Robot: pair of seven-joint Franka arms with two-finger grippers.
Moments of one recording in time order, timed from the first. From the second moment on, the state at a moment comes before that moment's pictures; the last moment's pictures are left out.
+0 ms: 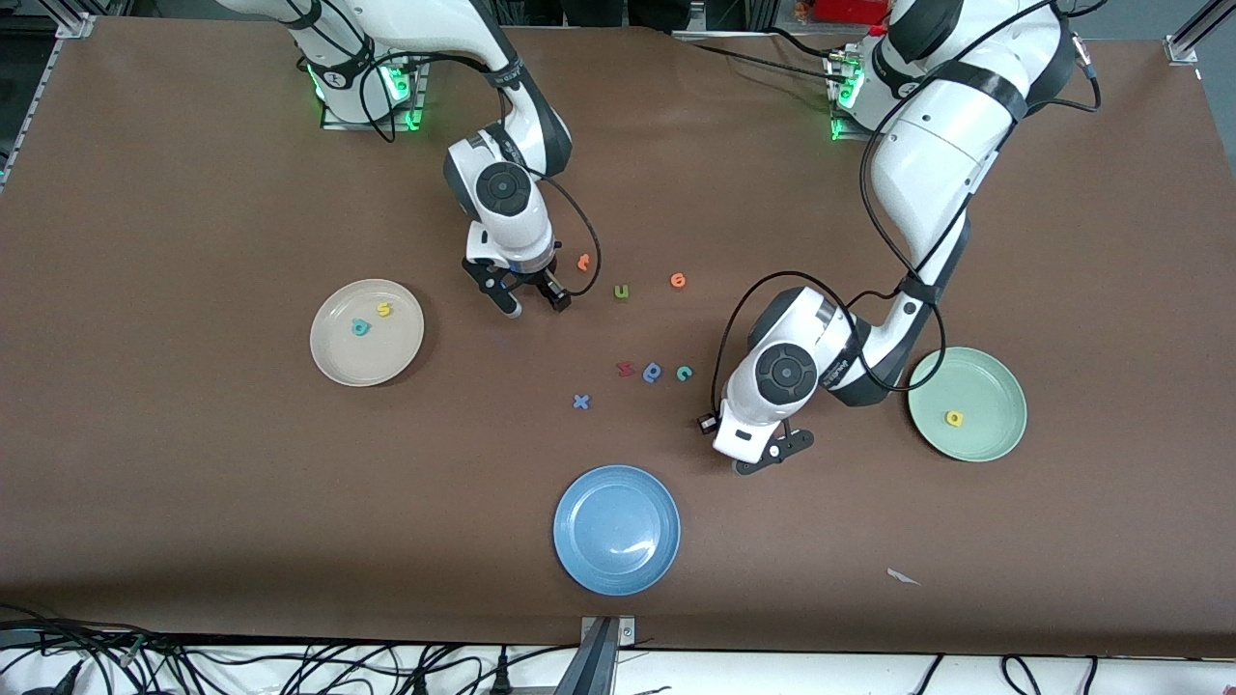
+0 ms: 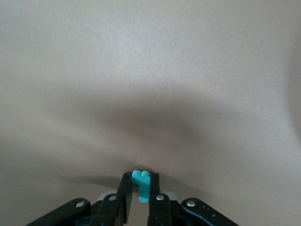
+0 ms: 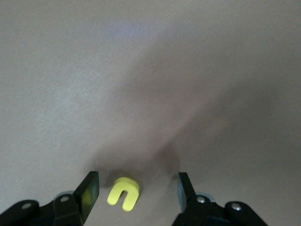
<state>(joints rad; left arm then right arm) -0.20 0.96 -0.35 -1.28 0.26 2.16 -0.98 0.94 0.53 -0.20 -2.07 0.22 2.59 1.40</state>
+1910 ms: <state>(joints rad) 0.34 0.59 -0.42 -1.78 0.33 2.25 -0.10 0.86 0.49 -0.62 -1.99 0.22 2.18 0.52</state>
